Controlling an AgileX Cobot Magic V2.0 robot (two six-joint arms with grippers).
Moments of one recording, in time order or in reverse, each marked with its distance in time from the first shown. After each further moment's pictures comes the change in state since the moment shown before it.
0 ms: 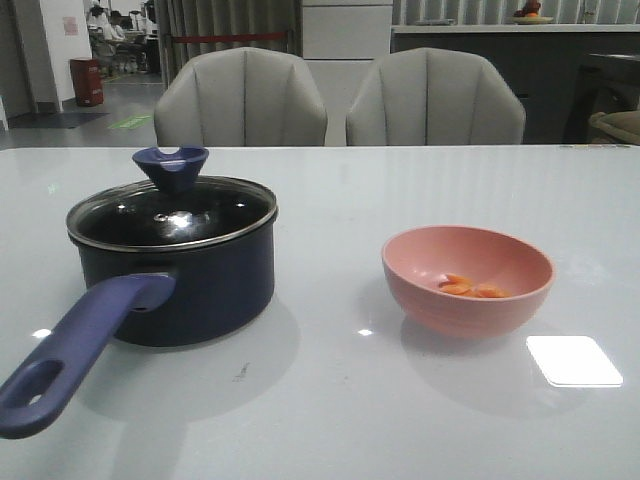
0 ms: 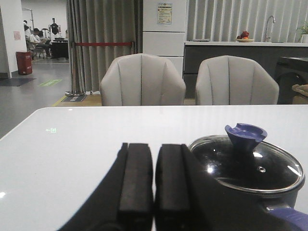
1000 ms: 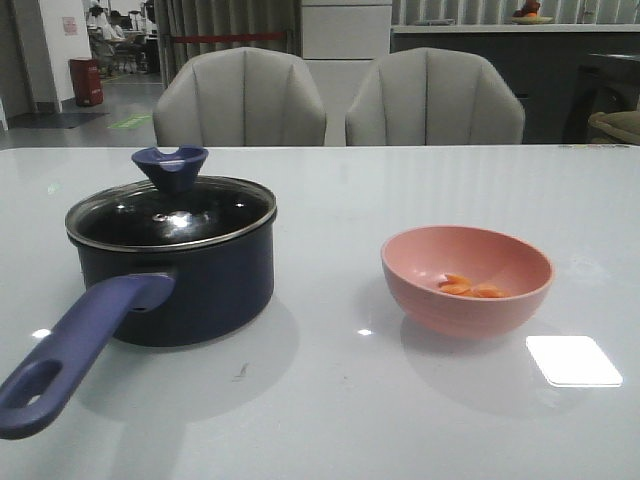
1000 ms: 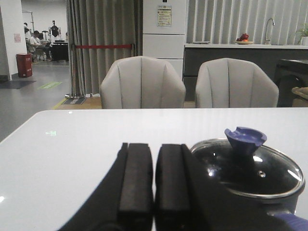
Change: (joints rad) left arm 0.000 0.000 0.000 0.000 -0.030 0.000; right arm 0.000 0.000 0.000 0.000 0.000 0.000
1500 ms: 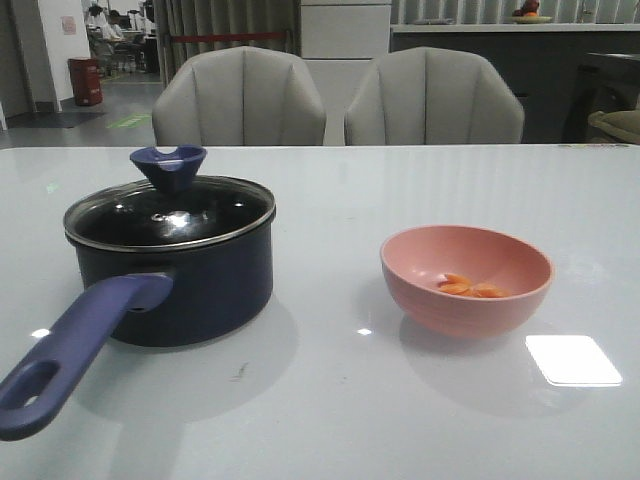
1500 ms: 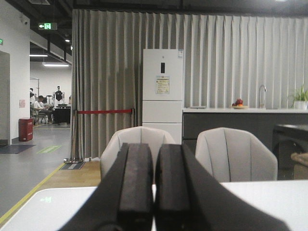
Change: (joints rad) left arm 0.000 0.022 -0.239 0.028 0.015 0.000; right arm 0.000 0.000 0.000 0.000 0.000 0.000
